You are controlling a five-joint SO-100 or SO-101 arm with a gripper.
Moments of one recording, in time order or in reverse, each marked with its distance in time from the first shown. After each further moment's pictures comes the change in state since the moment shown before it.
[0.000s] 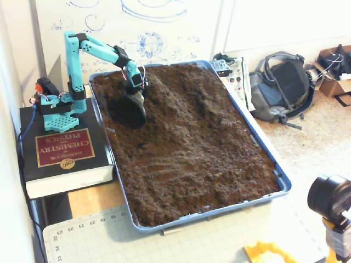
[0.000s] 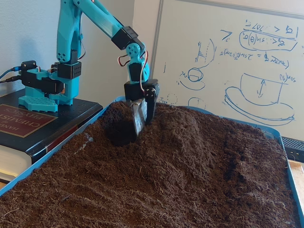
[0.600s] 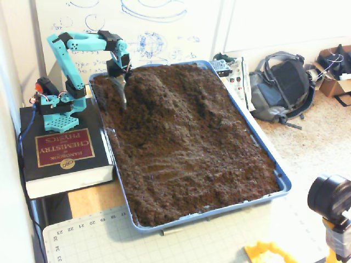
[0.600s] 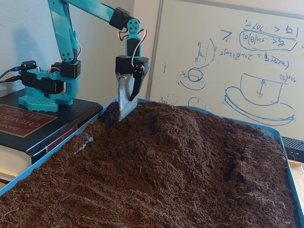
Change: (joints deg) arm -13.7 10.8 -0.8 28.5 15.6
